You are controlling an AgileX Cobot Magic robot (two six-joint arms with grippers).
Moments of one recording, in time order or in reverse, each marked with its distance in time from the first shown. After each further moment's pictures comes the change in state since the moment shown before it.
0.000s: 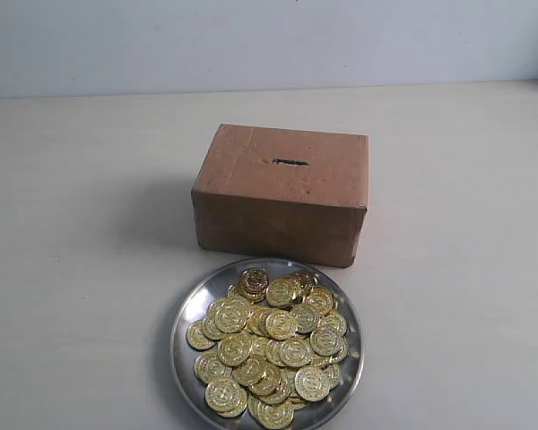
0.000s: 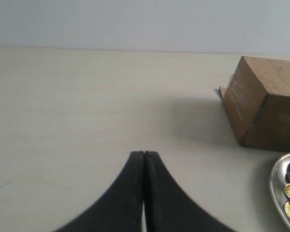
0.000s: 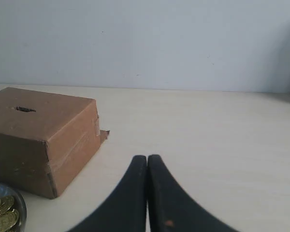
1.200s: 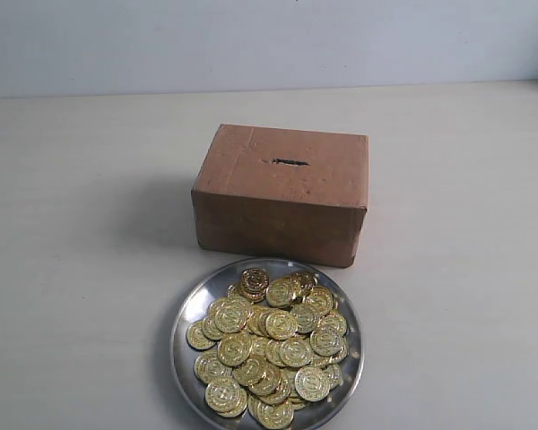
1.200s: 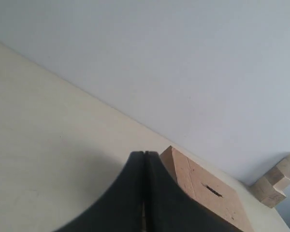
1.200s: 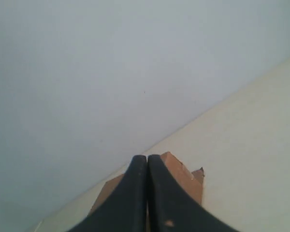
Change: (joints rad) left arm 0.000 0.000 0.000 -0.490 -0.216 -0.081; right arm 0.000 0.000 0.000 0.467 -0.157 0.252
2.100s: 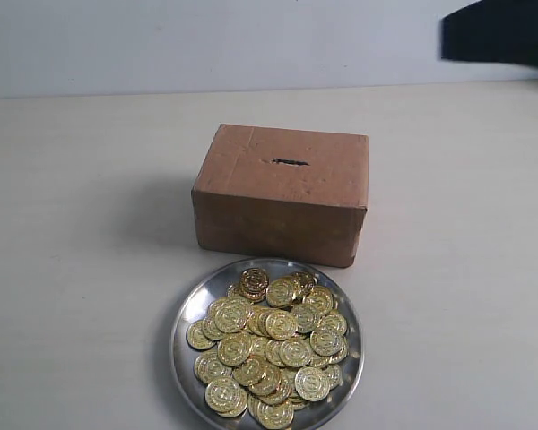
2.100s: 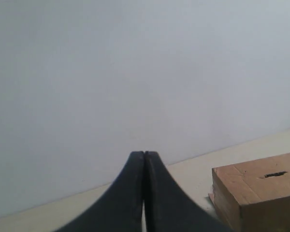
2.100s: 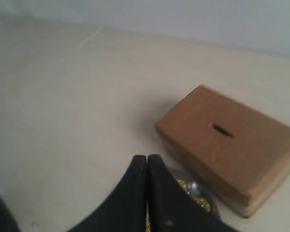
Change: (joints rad) left arm 0.000 -0.002 -0.258 -0.035 0.130 0.829; right arm 0.135 0.953 -0.912 0.352 0.709 -0.863
